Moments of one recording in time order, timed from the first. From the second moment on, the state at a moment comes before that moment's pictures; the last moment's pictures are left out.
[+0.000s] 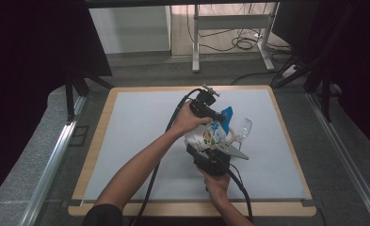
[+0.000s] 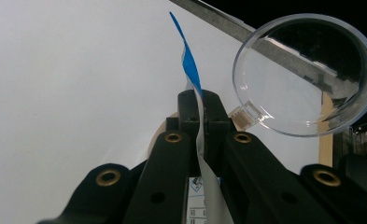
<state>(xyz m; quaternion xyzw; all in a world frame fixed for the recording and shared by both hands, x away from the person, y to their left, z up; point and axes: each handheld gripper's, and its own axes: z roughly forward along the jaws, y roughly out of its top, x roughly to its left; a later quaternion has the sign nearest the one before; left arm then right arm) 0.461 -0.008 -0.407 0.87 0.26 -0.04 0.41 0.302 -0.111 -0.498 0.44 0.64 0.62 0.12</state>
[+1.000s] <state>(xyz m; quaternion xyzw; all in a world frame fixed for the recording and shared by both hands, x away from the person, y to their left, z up) 0.460 -0.008 -0.406 0.88 0.25 -0.04 0.41 0.300 -0.106 -0.498 0.44 0.64 0.62 0.13</state>
